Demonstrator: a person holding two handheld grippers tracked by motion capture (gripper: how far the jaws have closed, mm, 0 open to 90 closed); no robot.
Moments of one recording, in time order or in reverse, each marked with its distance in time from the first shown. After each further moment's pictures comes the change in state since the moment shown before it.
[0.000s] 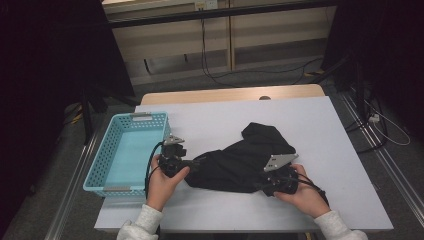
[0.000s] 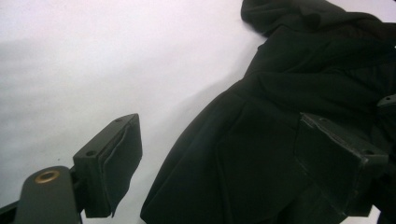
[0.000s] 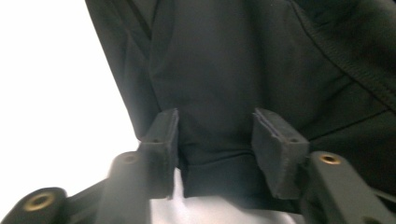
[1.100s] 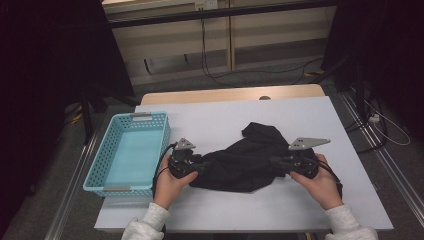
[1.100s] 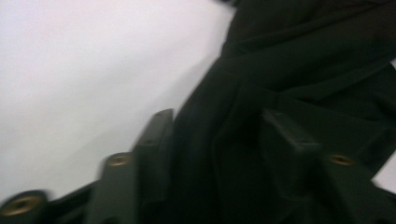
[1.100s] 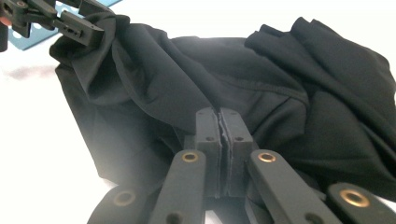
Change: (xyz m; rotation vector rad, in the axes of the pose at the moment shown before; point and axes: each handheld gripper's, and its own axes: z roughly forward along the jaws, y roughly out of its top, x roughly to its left) left arm -0.010 -0.007 0.025 0.063 -0.108 0.144; right arm -0.040 0.002 -0.043 -0.182 -0.054 0.215
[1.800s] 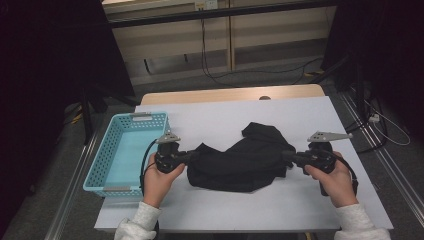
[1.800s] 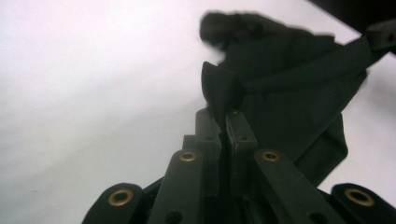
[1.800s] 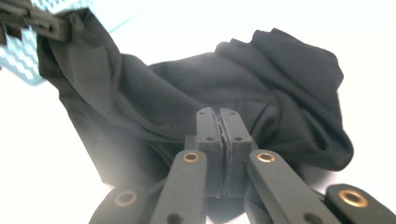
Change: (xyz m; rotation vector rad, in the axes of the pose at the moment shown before) left arm 0.011 0.013 -0.048 -0.145 -0.031 -0.091; right arm -0.025 0.001 -0.032 -0.076 0.005 0.150
